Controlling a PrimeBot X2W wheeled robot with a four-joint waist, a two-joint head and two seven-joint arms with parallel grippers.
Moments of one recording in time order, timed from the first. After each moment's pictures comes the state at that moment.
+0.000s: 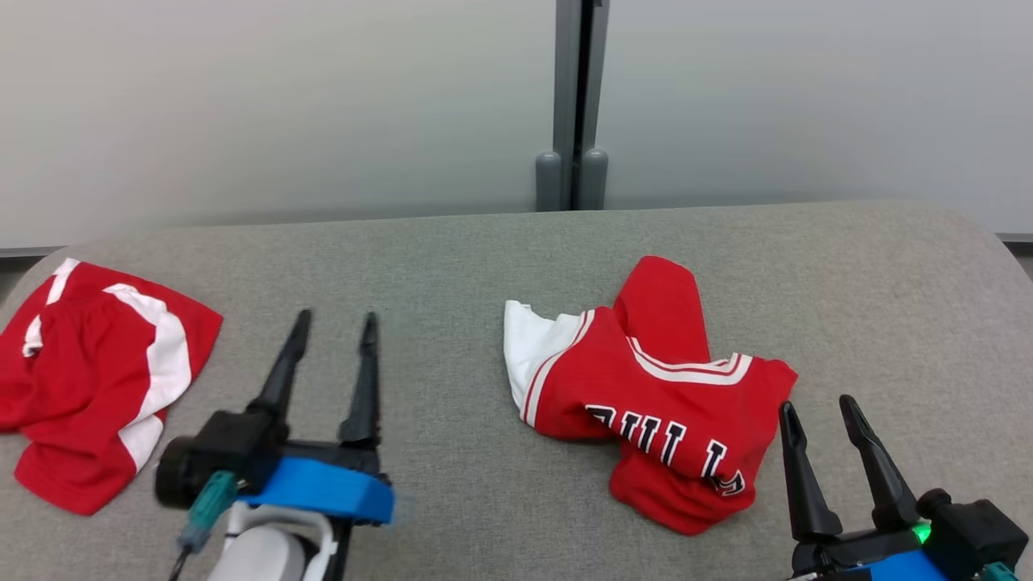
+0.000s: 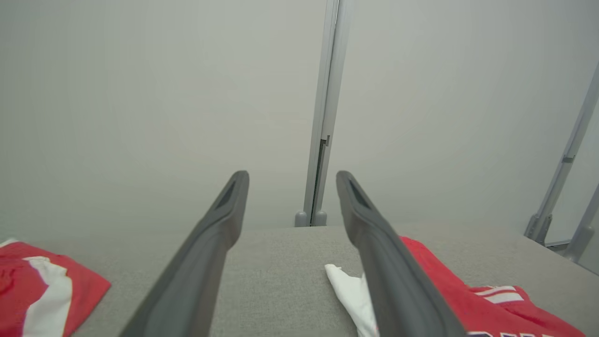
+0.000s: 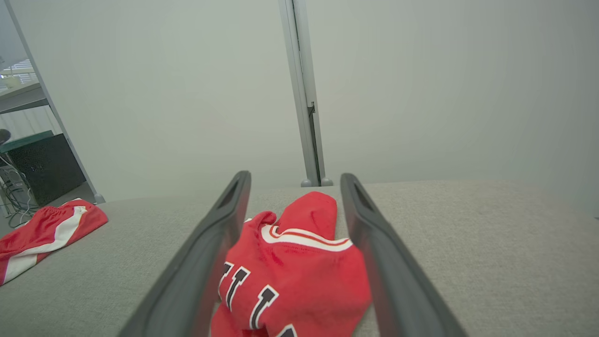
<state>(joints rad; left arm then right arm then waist) -0.20 0.21 -0.39 0.18 -0.42 0.07 -0.26 0.08 -0.05 0.04 0.01 0.21 0.13 -0.26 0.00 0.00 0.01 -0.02</state>
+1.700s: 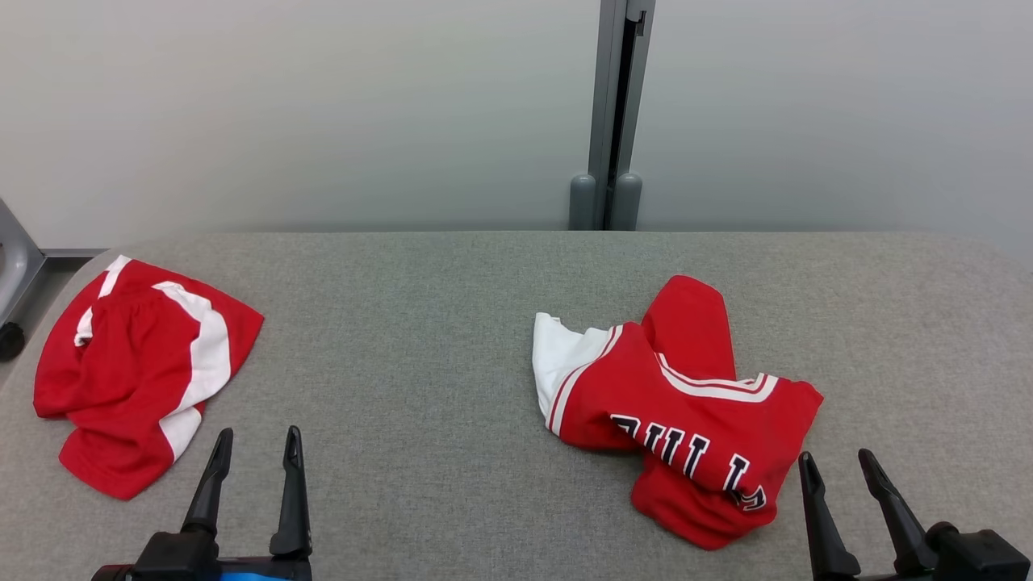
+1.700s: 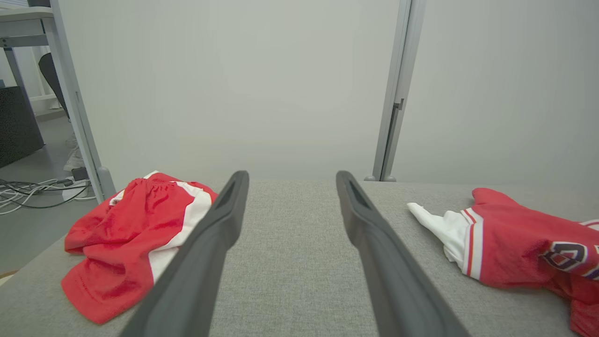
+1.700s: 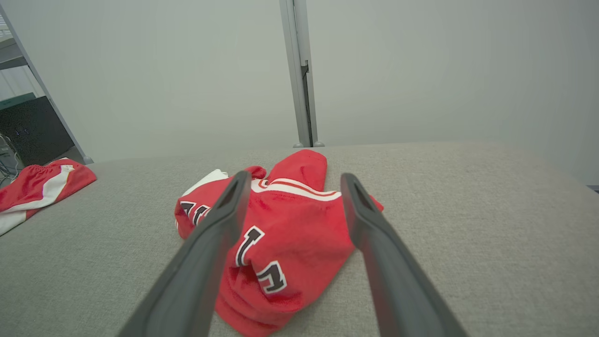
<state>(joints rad) 0.10 0.13 -0.07 0.12 -0.17 -0.04 -0.26 0.16 -0.05 -0.02 0.05 0.19 0.13 -0.19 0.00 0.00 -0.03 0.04</state>
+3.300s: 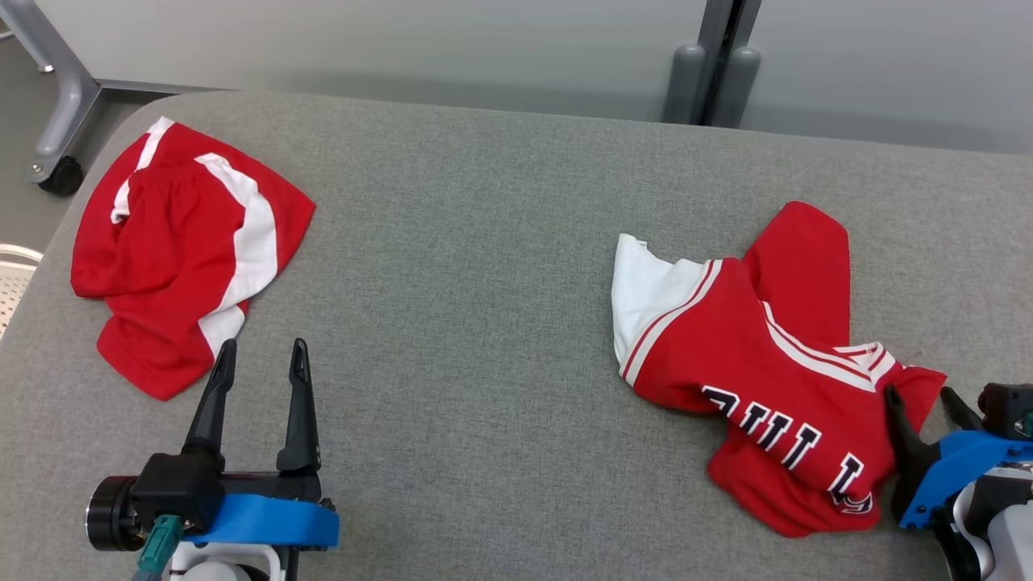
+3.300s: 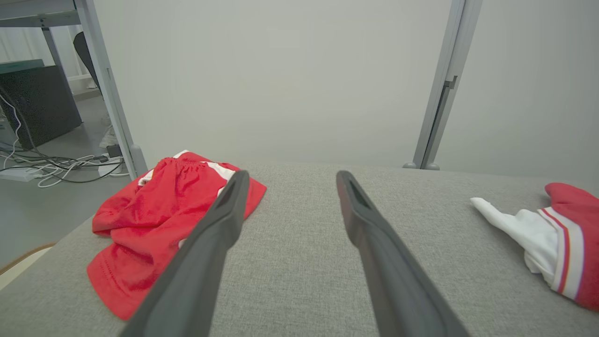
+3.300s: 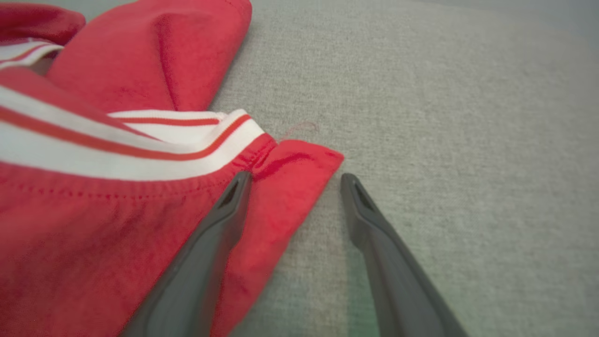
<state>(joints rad) -0.06 0.07 -0.03 0.14 -0.13 -0.09 -0.26 -0.34 -0.28 -0.08 0.78 0.19 0.13 -0.10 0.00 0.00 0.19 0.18</state>
